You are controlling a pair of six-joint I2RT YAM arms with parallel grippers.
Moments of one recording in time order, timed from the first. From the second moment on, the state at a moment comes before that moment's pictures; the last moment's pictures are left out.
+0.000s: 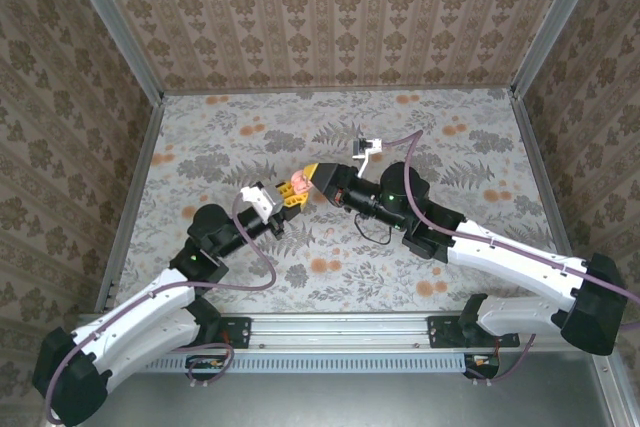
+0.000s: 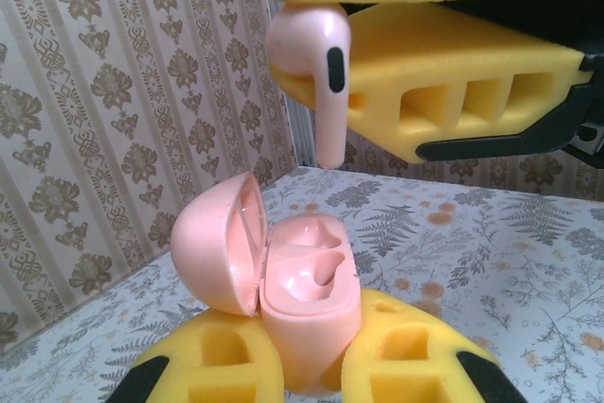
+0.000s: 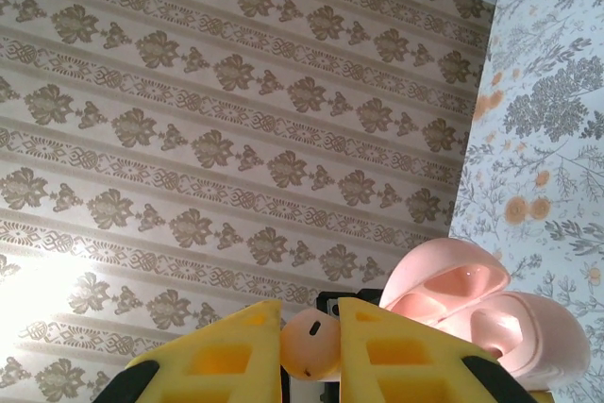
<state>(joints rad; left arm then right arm) -0.74 0.75 0.40 0.45 0.29 0.13 0.92 1.19 0.92 0.27 -0.05 1.24</state>
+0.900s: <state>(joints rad) -0.77 0.76 0.38 0.50 0.21 0.15 0.95 1.22 0.87 0.30 0.05 1.32</state>
